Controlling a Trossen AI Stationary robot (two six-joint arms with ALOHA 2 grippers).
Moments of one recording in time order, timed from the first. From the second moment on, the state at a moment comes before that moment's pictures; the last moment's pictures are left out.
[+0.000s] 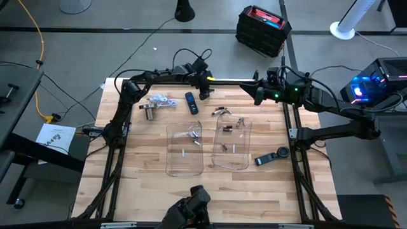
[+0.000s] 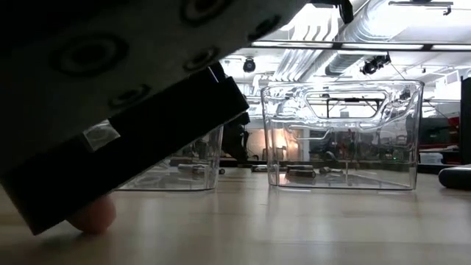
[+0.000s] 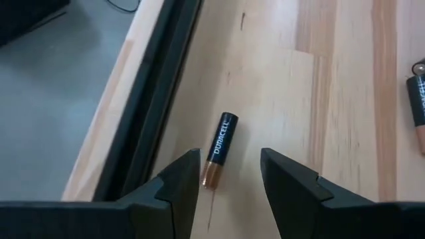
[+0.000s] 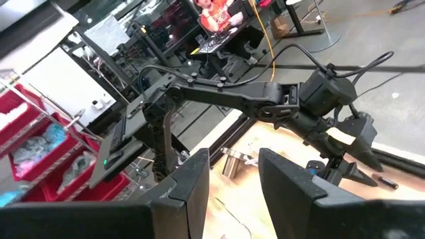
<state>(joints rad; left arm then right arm) 0.68 2.31 1.73 -0.39 0.26 0.40 -0.27 0.99 1.10 -0.27 0.12 0.62</state>
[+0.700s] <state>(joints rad) 0.68 2.32 1.74 -0.41 0.26 0.40 -0.27 0.99 1.10 -0.27 0.12 0.65</state>
